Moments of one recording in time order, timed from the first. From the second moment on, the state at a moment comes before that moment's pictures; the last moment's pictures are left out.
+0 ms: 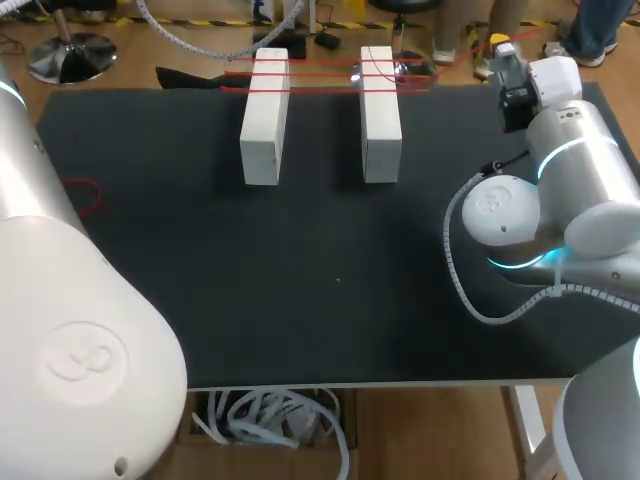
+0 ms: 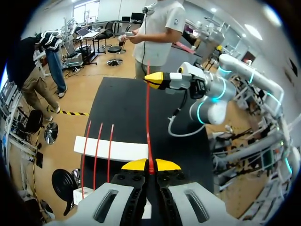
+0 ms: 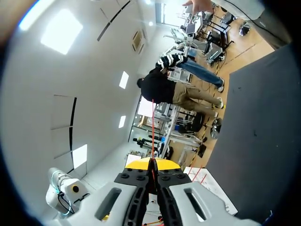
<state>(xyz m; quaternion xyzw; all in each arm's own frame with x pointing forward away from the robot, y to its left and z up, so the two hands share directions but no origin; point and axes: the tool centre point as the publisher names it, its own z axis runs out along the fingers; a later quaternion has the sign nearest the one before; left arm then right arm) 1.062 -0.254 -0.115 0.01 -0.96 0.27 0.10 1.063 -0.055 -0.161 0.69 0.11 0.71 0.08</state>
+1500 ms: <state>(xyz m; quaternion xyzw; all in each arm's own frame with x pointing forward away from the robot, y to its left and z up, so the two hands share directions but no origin) 1.063 -0.254 -0.115 0.01 -0.96 0.27 0.10 1.069 -0.111 -0.147 0.51 0.55 0.53 0.39</state>
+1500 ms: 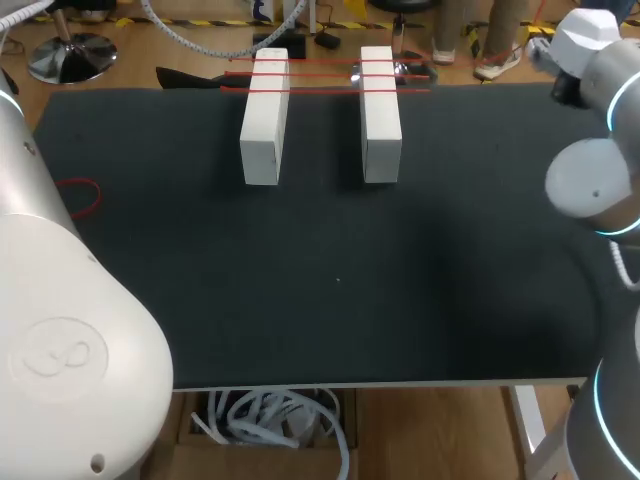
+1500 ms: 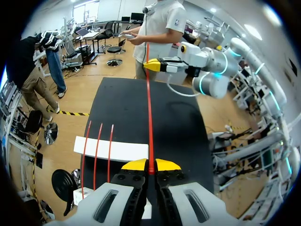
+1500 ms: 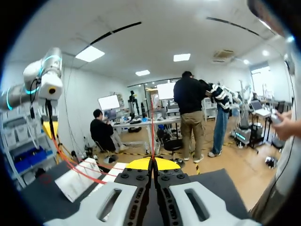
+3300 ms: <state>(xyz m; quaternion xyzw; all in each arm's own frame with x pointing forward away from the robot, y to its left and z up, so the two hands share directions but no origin) 1.063 -0.254 -0.116 0.01 -0.96 0.27 0.10 1.084 -0.093 -0.141 0.25 0.77 0.29 0.52</state>
